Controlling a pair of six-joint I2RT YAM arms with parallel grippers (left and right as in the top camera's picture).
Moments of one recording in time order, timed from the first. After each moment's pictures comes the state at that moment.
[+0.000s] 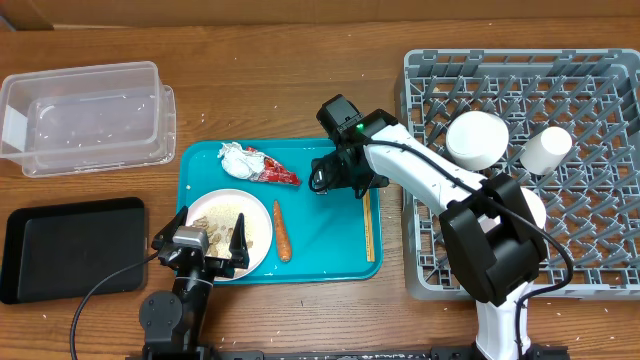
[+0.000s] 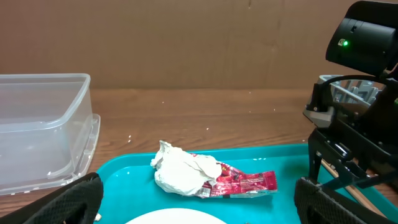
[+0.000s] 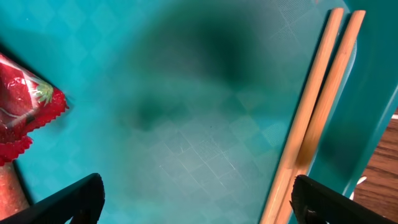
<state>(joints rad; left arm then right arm) 0.02 0.02 0.01 -0.06 0.18 -0.07 0.59 2.08 1.56 -0.91 -0.09 0.45</state>
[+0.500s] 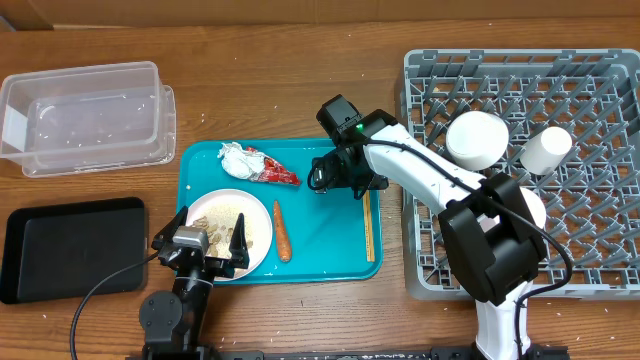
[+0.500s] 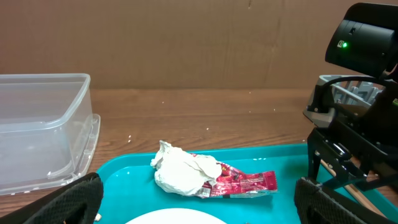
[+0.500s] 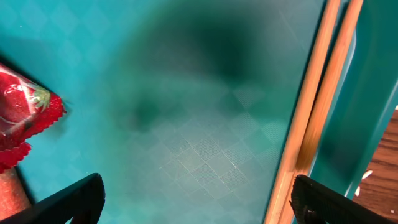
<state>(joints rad) 0.02 0.02 0.01 -0.06 0.18 -0.07 0.59 2.09 1.56 -0.91 -0.09 0.49</state>
